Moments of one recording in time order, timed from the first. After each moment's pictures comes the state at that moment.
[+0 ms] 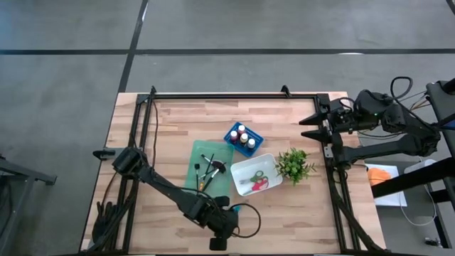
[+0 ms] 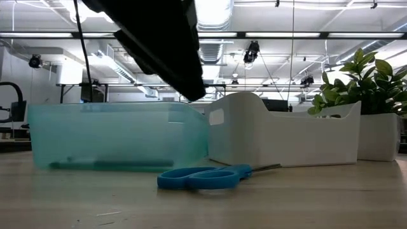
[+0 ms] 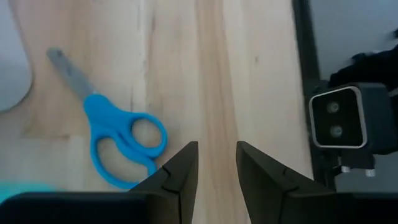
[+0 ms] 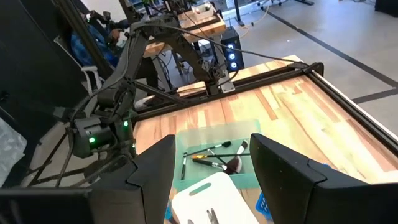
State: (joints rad) left arm -0.55 2.10 1.58 -0.53 -0.08 -0.51; right arm -0.06 0.72 1.17 -0.70 -0.10 0.31
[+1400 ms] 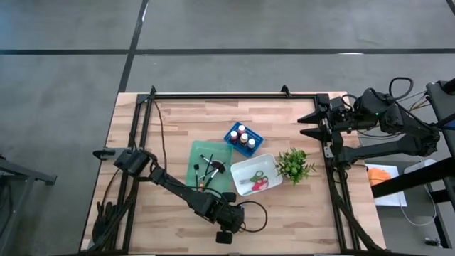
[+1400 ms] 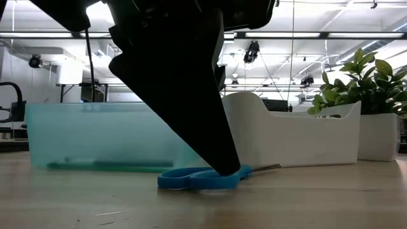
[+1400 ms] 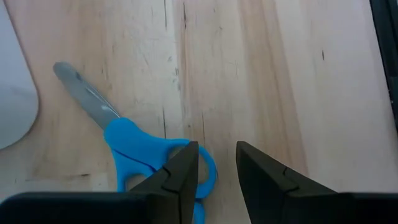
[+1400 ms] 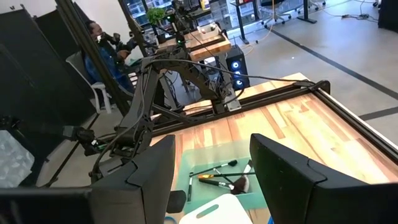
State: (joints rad) left arm -0.50 2.21 1.59 -0.47 -0.08 -0.39; right arm -0.06 0.72 1.15 -0.59 -0.10 0.34
